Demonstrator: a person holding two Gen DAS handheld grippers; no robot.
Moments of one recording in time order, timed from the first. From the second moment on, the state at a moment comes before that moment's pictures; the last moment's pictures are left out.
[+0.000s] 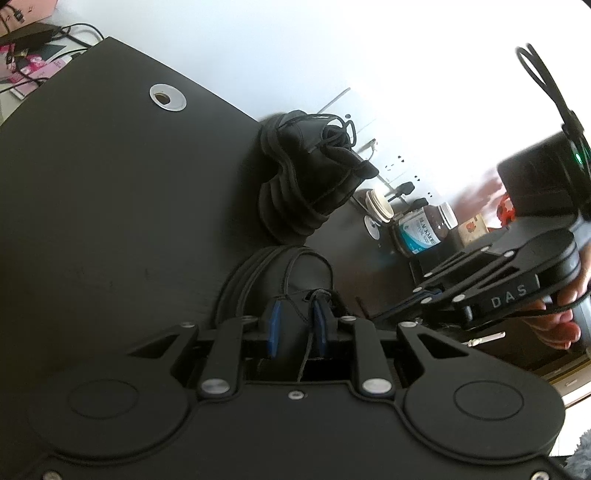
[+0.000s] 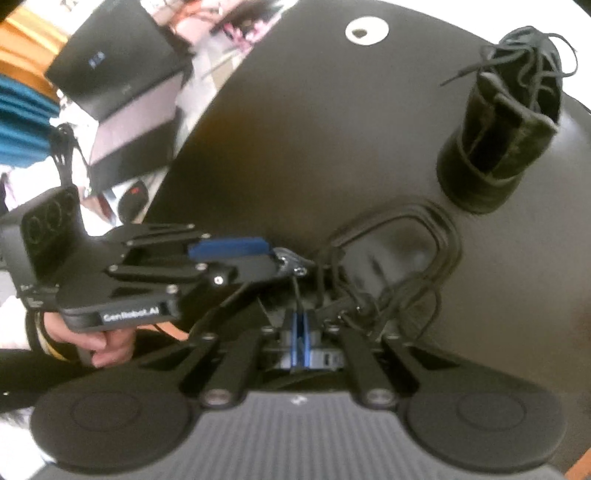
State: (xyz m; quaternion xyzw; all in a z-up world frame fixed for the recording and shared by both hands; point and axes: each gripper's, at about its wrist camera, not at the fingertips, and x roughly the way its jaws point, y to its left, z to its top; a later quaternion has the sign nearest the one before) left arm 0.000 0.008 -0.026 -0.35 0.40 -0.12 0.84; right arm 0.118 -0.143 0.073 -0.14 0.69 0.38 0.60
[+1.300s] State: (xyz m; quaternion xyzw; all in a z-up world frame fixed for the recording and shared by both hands) left arm -0.003 0.017 -0.034 -0.37 0.39 -0.14 0.83; right arm 0.128 -0.110 0.053 -0.16 0.72 0.31 0.60
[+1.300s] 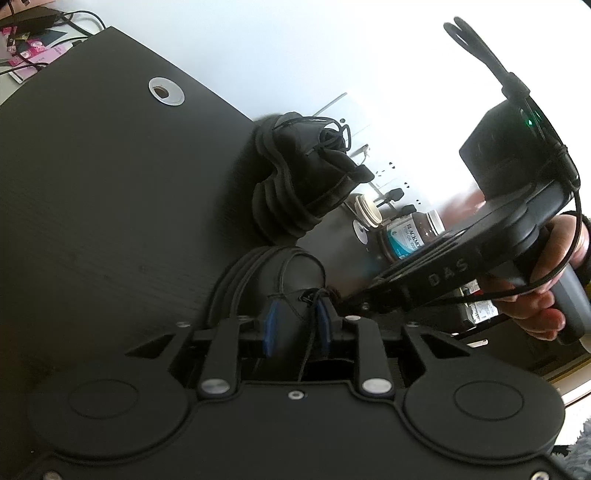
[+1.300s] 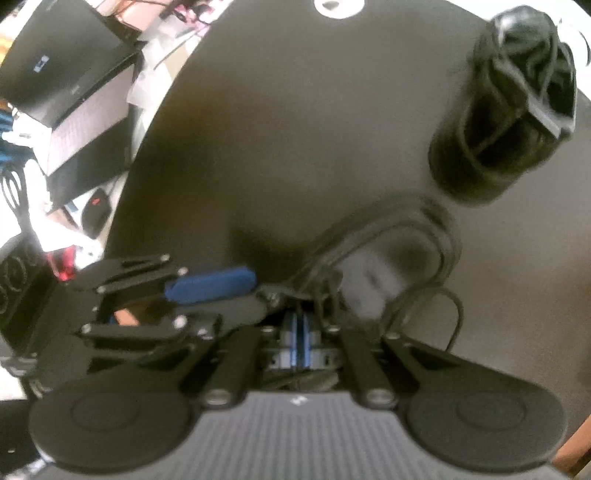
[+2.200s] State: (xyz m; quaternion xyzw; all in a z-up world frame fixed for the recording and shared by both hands) left arm 0.029 0.027 -0.063 -0.50 0.41 -0.16 0.75; right arm 0.073 -0.118 0.065 -0.22 0.59 0.36 0.69
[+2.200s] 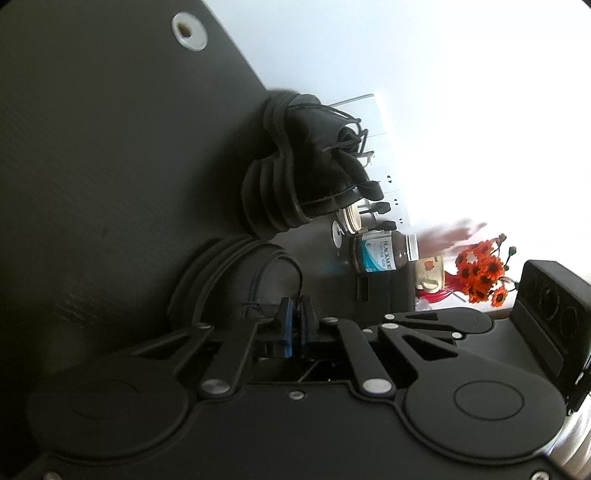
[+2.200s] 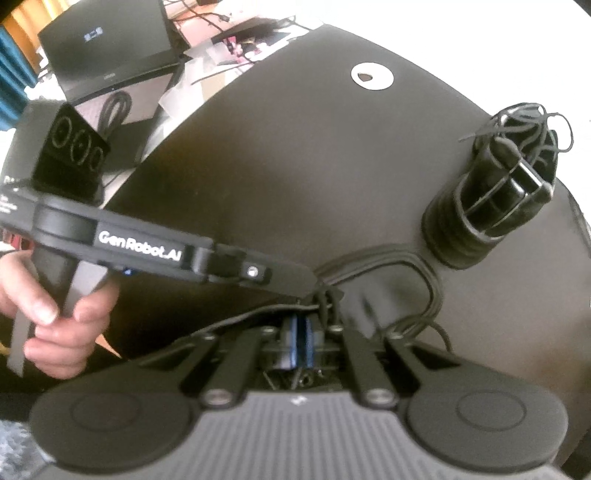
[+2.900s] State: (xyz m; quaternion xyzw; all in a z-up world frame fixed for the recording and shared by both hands) left arm -0.003 0.071 -0.013 -0.49 0.33 -0.12 0.80; right arm 0.086 -0.112 0.089 -0.15 0.53 0.38 0.74
